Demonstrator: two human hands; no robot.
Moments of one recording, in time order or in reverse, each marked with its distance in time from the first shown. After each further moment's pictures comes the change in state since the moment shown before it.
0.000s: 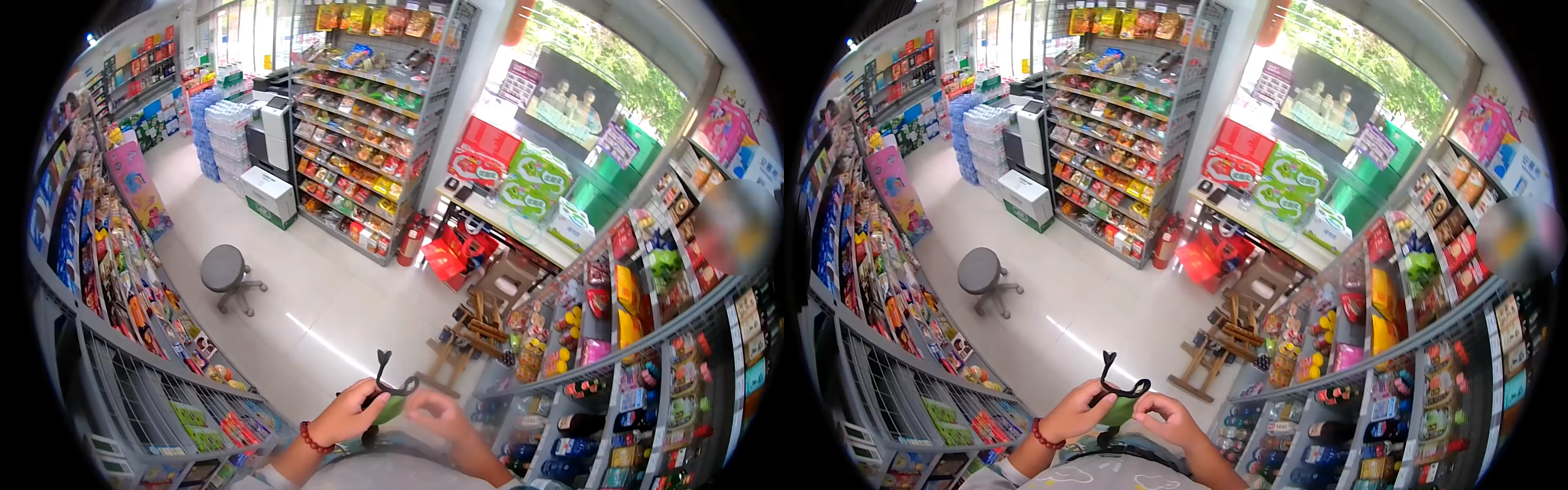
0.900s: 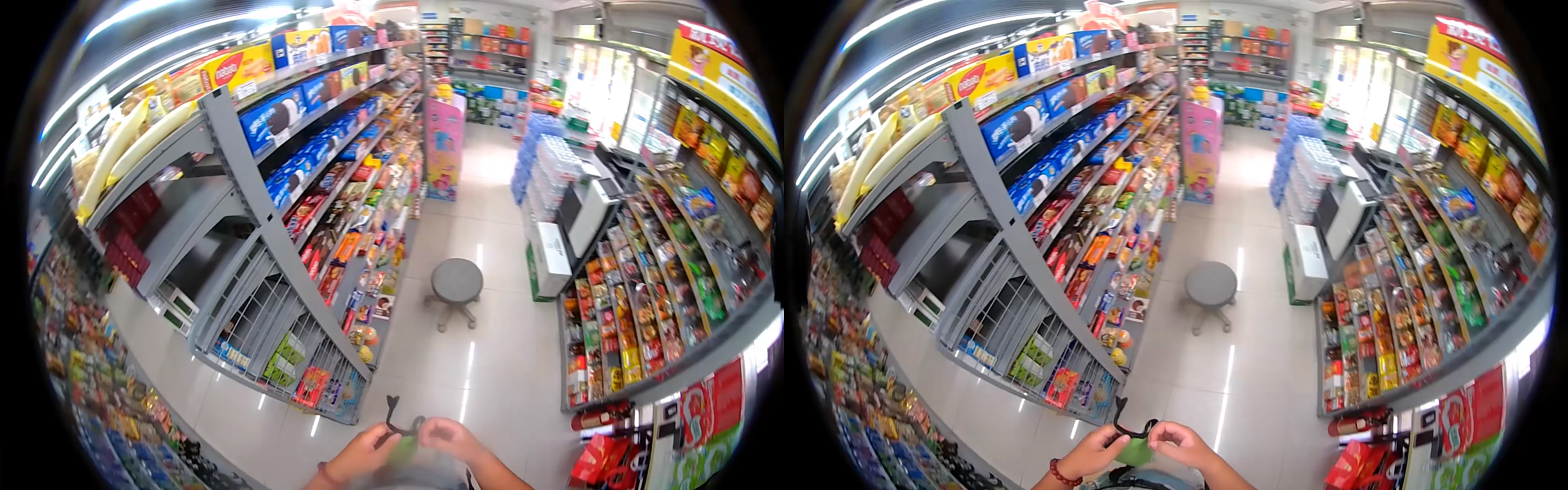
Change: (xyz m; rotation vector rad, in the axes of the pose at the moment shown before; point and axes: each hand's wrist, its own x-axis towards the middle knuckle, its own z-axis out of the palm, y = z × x) left_hand 0.046 -0.026 -0.095 -0.268 1.239 -0.389; right_hand 0.407 0.109 0.062 0.334 -1.321 0.392
